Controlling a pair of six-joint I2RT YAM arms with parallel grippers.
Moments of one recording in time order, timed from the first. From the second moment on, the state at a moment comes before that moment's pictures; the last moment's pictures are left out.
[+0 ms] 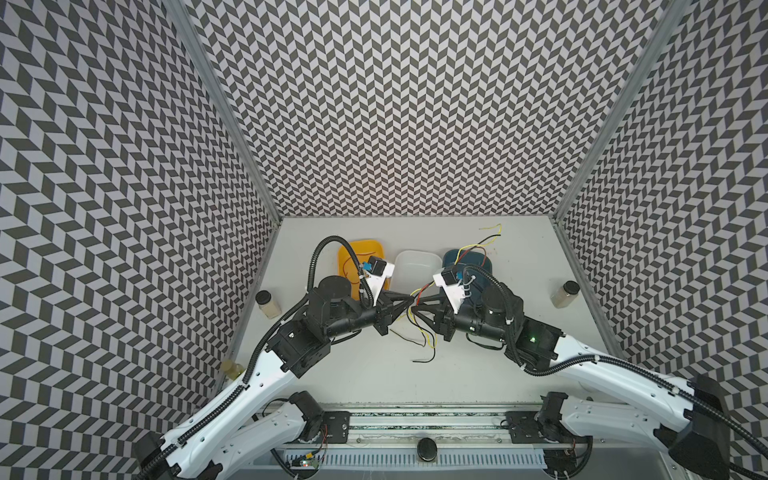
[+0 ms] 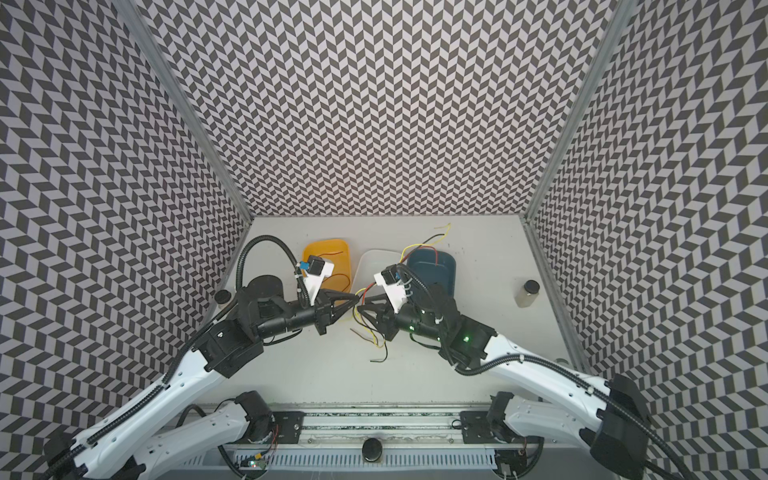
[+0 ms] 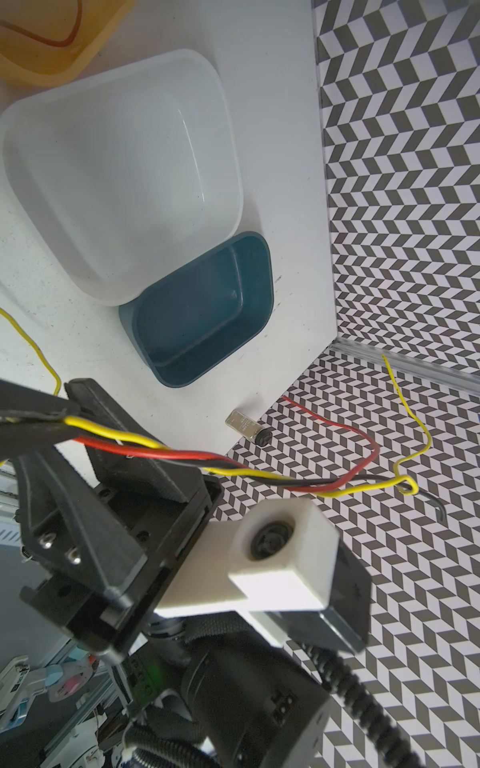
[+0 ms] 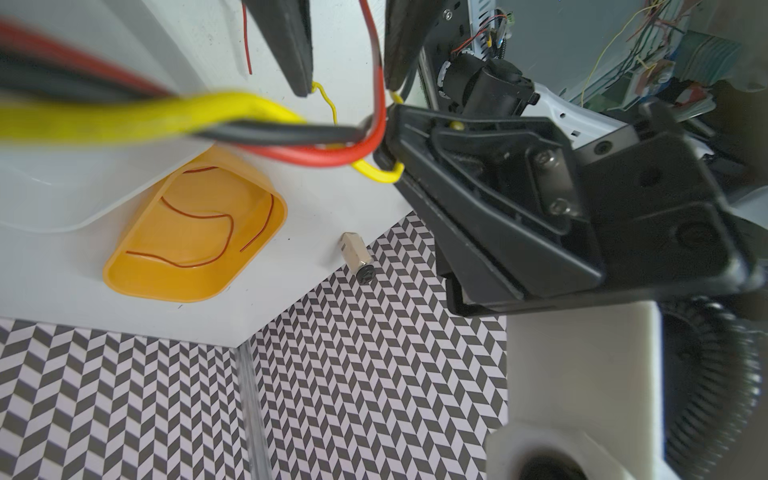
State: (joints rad) left arm -0.68 0.85 0.87 -0.21 0.48 -0.34; right arm 0.90 1.08 0.81 0.18 -0.20 0.41
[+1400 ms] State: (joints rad) left arm -0.66 0.90 0.90 -0.31 0.37 -0.29; right arm 0.97 0.89 0.77 0.17 0.02 0.34
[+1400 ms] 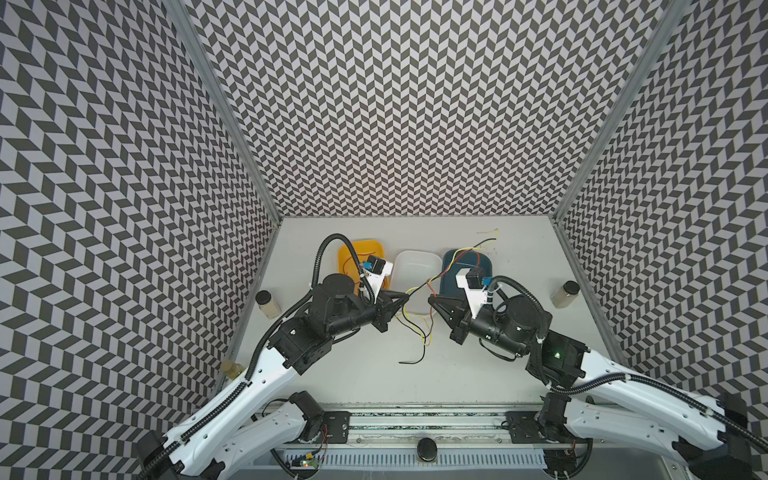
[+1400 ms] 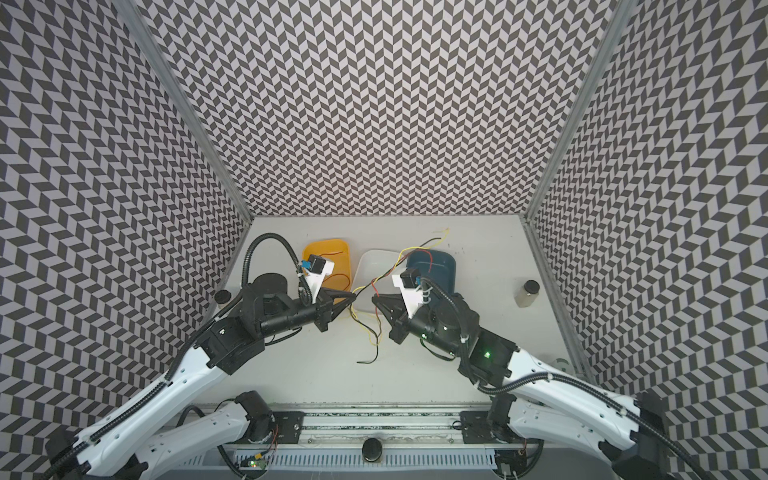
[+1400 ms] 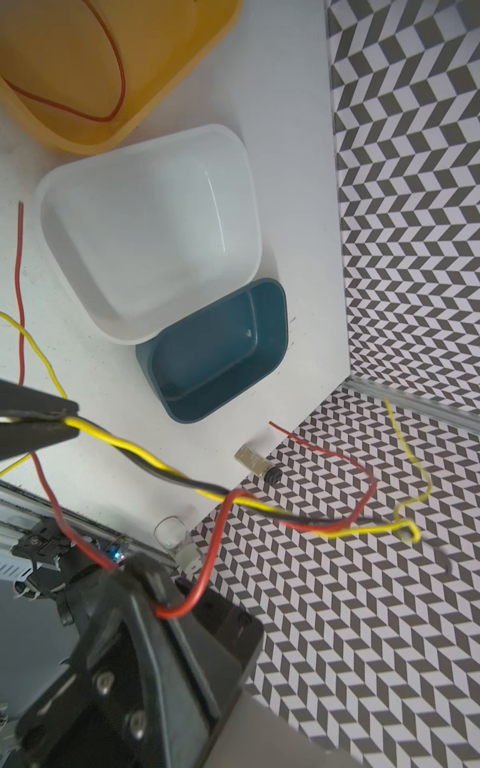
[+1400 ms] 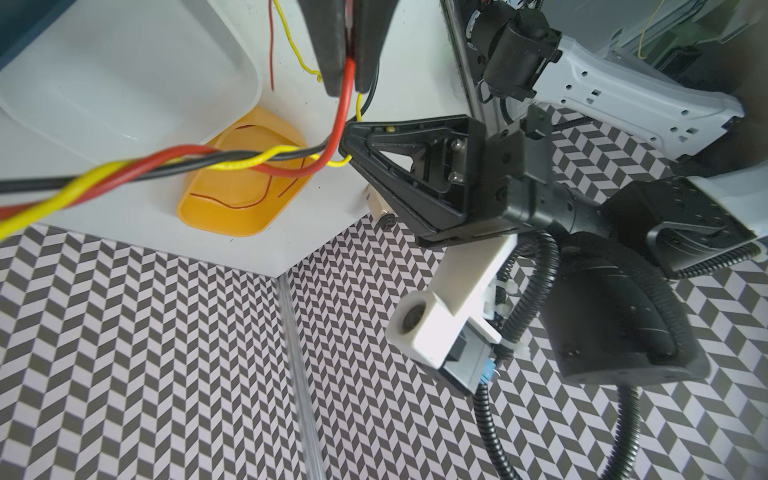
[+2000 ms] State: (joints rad) left arm -0.76 0.97 0.96 -0.48 0.11 -0.16; right arm 0.96 0.79 0.93 0.01 0.30 0.23
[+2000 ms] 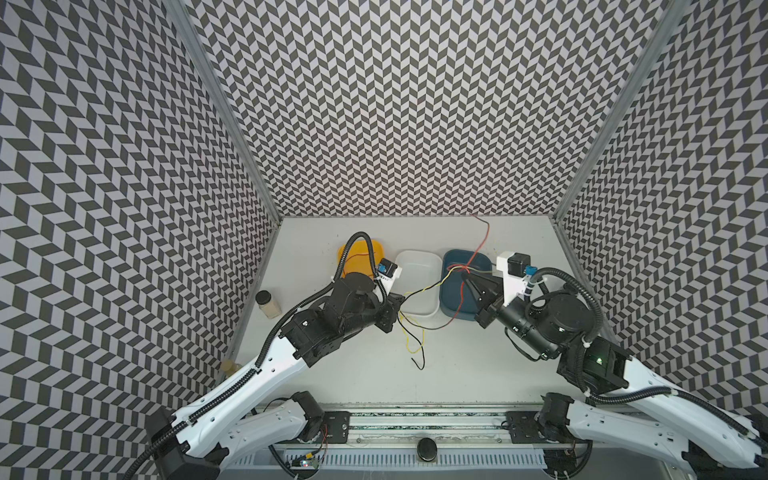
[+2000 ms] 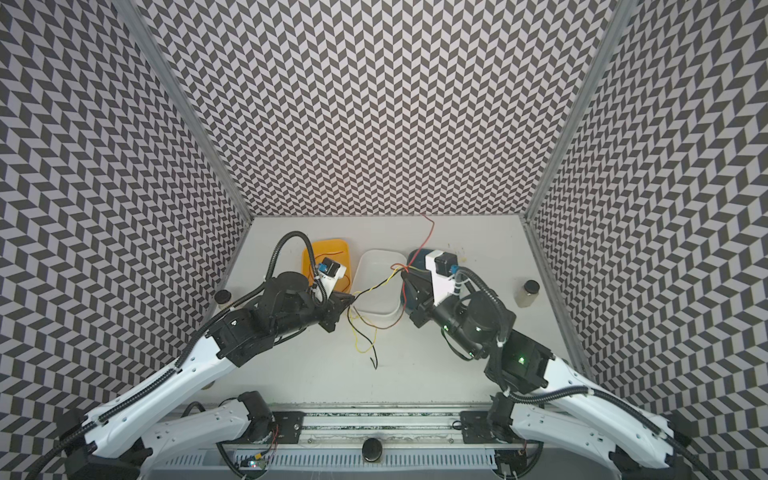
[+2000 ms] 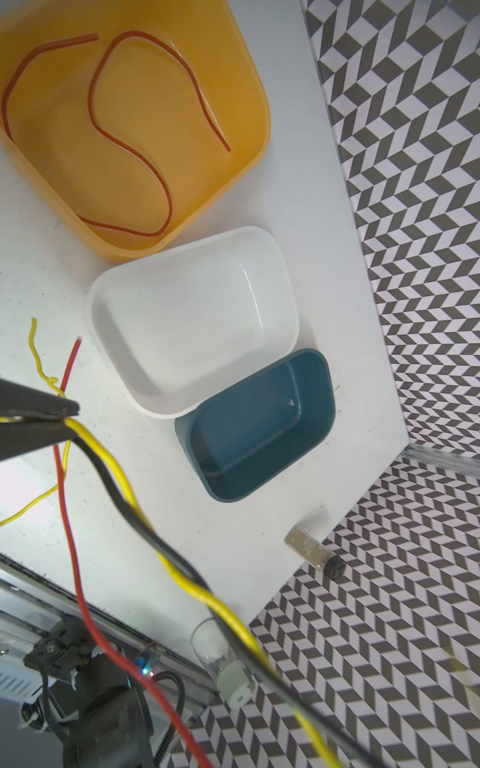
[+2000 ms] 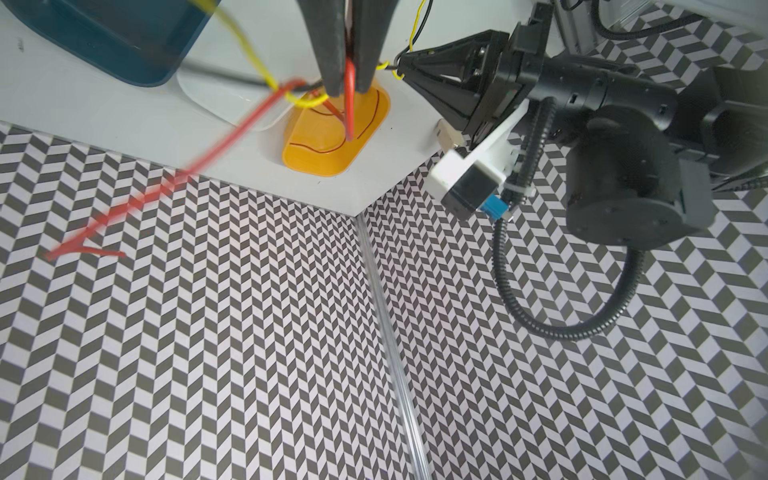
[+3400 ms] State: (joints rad) left arm -0.77 0.55 0.90 -0.56 -0.55 -0.18; right arm 0.91 0.90 1.24 -0.35 0.26 0.12
